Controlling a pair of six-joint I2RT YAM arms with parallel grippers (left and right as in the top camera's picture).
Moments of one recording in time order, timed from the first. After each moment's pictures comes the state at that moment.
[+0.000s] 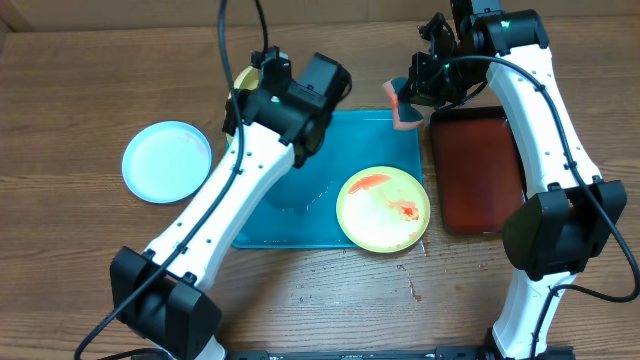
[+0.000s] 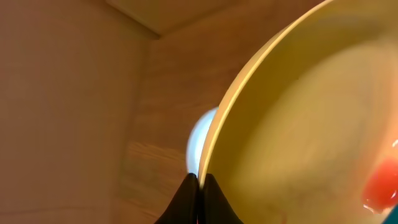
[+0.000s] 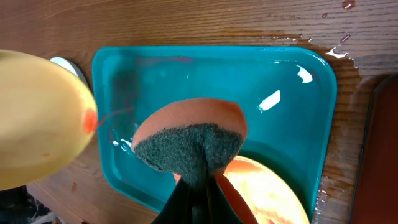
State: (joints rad) left arm -0.54 1.79 1.71 -1.20 -1.03 -0.34; right arm 0.16 2.09 2.10 -1.29 -0.49 0.23
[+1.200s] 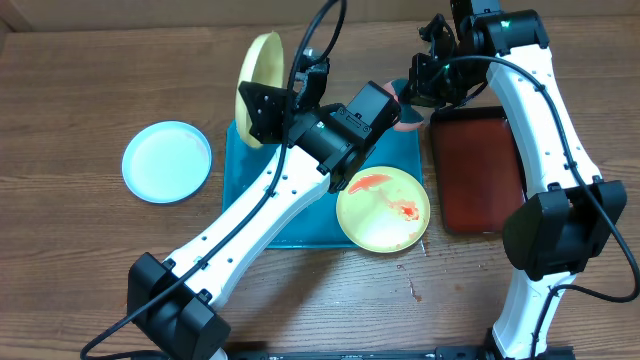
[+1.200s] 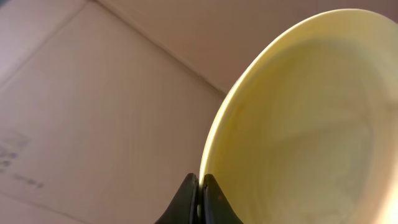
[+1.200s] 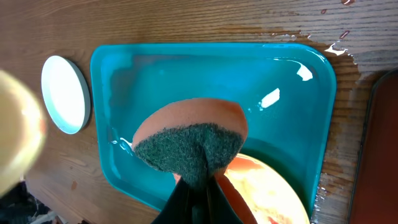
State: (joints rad) left arm -0.71 1.79 1.71 -1.20 -1.42 -0.39; right arm 0.16 2.09 2.10 -1.30 -0.48 0.23
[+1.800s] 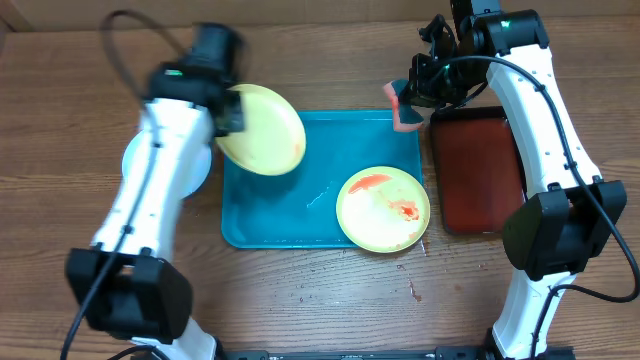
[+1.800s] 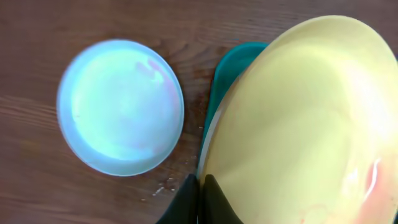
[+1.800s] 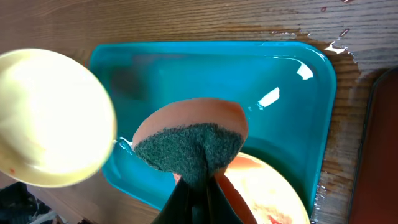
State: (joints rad) left arm -0.10 1.79 1.71 -1.15 -0.19 -0.27; right arm 0.16 2.09 2.10 -1.30 -0.48 0.23
